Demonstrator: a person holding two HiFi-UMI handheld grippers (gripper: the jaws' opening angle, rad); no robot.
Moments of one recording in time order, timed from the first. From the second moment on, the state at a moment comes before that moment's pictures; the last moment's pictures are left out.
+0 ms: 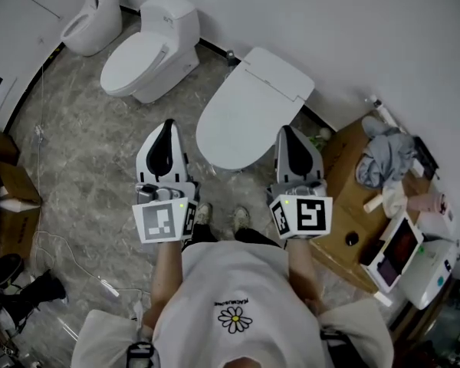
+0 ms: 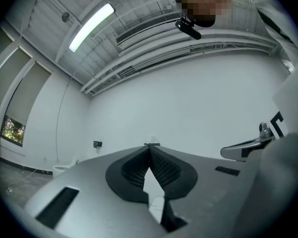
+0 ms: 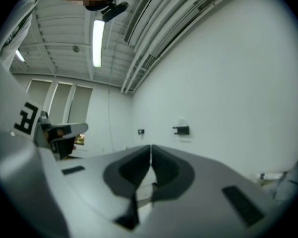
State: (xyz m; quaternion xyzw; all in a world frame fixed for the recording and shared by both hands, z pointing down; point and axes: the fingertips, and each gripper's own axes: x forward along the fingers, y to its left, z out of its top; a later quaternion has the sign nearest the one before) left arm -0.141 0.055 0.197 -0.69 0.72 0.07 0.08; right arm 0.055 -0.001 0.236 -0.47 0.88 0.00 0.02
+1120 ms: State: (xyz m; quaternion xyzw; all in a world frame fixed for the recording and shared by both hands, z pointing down) left arm -0.189 -0.034 0.432 -0.74 0.67 -0.01 -0.03; right arm 0.012 -0.072 0.441 -0.52 0.85 -0.04 -0.06
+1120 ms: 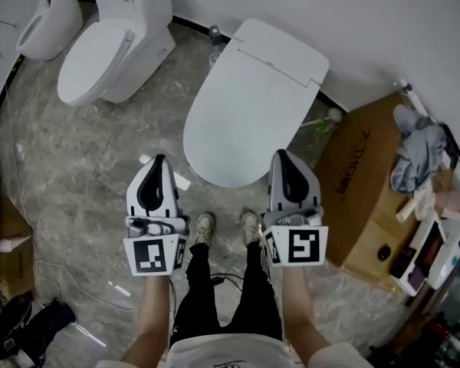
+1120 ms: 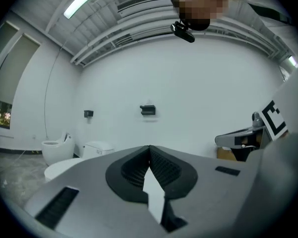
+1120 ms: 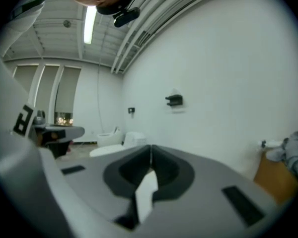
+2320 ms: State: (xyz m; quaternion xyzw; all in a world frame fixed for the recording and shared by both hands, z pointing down) left arm -0.154 -0.014 0.708 -0.80 0.57 -0.11 -0.16; right arm 0.028 -0.017 0.700 -0.48 0.84 -0.19 -0.19
